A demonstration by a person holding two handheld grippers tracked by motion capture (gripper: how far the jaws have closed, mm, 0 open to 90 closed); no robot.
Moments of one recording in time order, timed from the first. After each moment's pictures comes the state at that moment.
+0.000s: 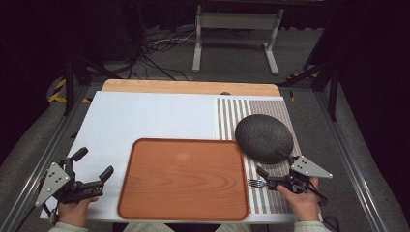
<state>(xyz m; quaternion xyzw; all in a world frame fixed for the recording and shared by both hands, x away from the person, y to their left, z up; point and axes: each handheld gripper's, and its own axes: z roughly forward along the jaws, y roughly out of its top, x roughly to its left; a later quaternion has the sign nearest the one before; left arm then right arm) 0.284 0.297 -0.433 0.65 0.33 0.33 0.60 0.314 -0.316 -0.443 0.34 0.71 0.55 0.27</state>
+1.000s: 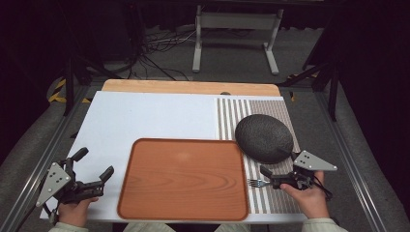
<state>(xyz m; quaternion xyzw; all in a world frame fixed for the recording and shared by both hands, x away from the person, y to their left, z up) 0.283 0.296 -0.433 0.66 0.33 0.34 0.59 0.318 -0.321 -0.420 0.33 0.74 0.53 0.24</state>
